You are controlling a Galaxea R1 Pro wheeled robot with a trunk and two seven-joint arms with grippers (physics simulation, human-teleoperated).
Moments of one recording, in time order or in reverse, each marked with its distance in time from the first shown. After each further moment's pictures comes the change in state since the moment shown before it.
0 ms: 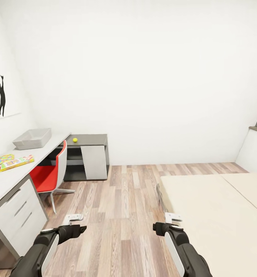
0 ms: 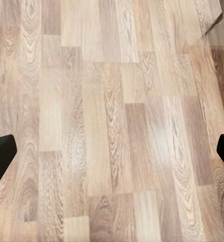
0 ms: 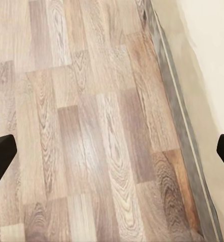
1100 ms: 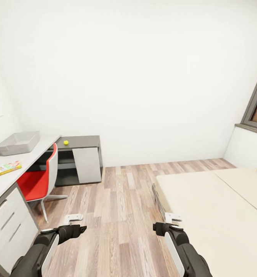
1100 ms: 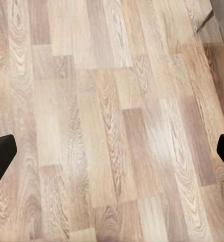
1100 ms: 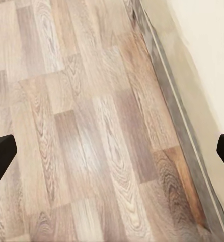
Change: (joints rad) left arm 0.000 0.000 -0.002 0.000 0.000 0.000 0.001; right arm 0.000 0.000 0.000 0.000 0.000 0.002 -0.002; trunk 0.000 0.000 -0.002
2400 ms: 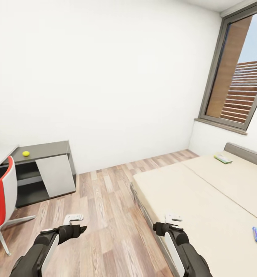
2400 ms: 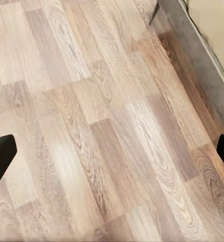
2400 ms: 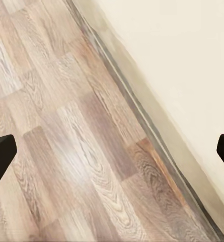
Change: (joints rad) left arm 0.000 0.000 -0.001 0.000 0.000 0.001 0.000; right arm 0.000 0.000 0.000 0.000 0.000 0.000 -0.001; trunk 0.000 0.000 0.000
